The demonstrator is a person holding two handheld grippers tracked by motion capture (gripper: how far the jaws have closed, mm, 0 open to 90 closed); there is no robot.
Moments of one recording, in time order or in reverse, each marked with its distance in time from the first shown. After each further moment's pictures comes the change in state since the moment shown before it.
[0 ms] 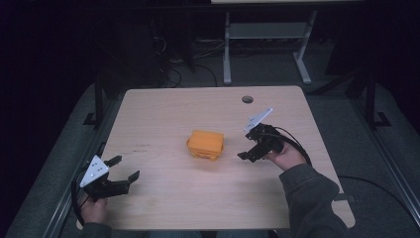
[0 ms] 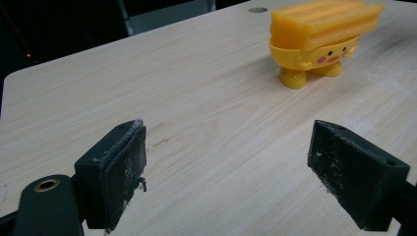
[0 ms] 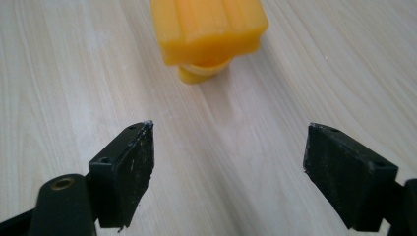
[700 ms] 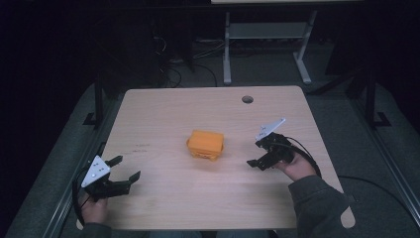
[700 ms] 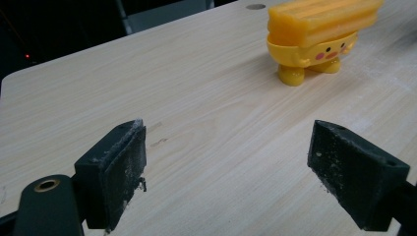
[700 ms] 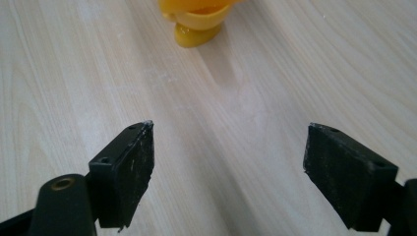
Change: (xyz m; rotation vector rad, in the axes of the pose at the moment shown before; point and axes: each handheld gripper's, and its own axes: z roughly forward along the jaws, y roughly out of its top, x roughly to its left) left arm -0.002 0.000 0.001 0.008 -0.002 0.011; right arm 0.006 -0.039 -0.005 -0.010 -0.014 0.065
